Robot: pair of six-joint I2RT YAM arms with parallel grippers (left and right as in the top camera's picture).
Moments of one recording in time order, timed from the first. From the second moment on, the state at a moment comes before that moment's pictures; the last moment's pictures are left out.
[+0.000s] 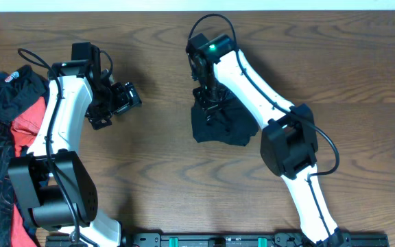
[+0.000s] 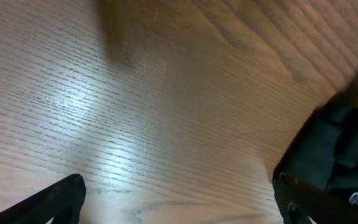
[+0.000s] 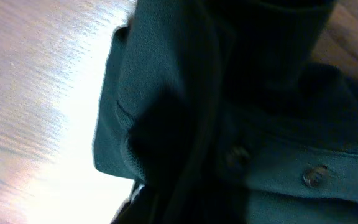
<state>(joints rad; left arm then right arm) 0.09 1.77 1.39 -1.10 0.24 -0.38 0.59 2.41 2.22 -1.45 -0.12 0.19</state>
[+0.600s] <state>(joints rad) 0.09 1.77 1.39 -1.10 0.24 -0.38 0.62 2.43 2.48 -1.54 -0.11 0.20</state>
